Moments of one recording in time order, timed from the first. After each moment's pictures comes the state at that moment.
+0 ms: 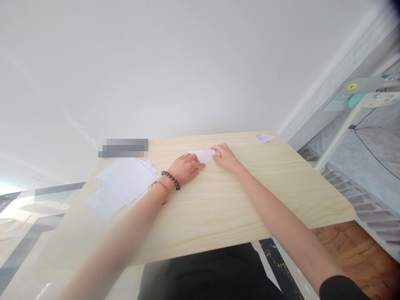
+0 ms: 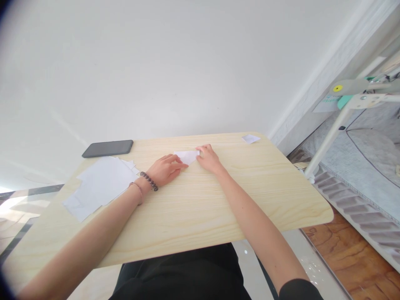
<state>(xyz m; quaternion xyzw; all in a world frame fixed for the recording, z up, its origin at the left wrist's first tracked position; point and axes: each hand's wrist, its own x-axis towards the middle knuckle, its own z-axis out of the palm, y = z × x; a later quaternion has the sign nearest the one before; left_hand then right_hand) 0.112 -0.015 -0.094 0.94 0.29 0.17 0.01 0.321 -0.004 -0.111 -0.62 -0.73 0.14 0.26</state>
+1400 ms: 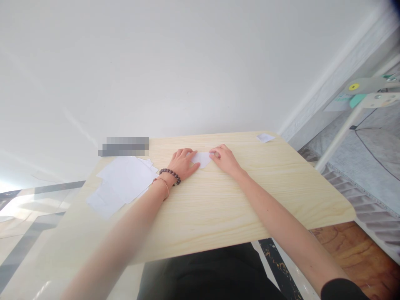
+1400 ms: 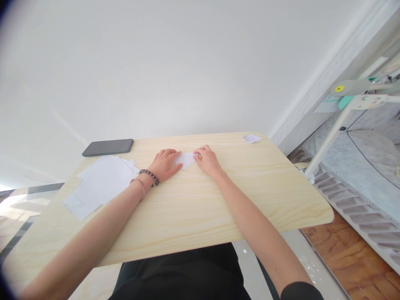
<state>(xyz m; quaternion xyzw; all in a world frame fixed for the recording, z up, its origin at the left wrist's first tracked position) 0.110 -0.003 -0.107 0.88 0.43 0.18 0.03 0.315 -0.008 -0.116 -0.58 -0.74 0.10 0.32</state>
